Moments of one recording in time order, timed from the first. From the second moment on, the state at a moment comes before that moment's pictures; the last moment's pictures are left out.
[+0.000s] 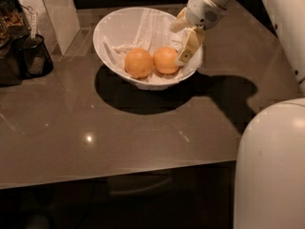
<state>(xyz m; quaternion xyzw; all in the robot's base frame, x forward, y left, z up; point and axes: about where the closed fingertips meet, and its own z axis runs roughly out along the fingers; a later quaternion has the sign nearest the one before) 0.658 -0.080 0.927 -0.70 0.66 0.14 0.24</state>
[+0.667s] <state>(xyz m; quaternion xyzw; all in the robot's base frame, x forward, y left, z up) 0.664 -0.074 0.892 -0.69 0.66 0.18 0.22</state>
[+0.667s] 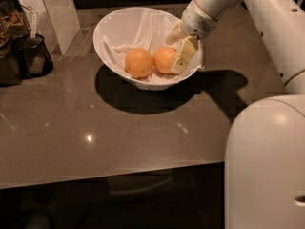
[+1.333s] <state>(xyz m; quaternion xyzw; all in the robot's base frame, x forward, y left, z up) 0.669 -0.055 0.864 -0.70 0.66 0.20 0.19</state>
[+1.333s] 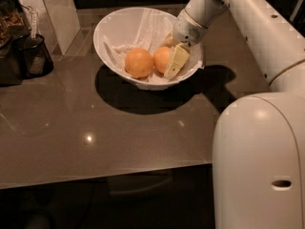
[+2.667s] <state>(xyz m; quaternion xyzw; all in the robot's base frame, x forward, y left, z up) 0.672 -0.054 0.853 -0.69 0.67 0.21 0.18</state>
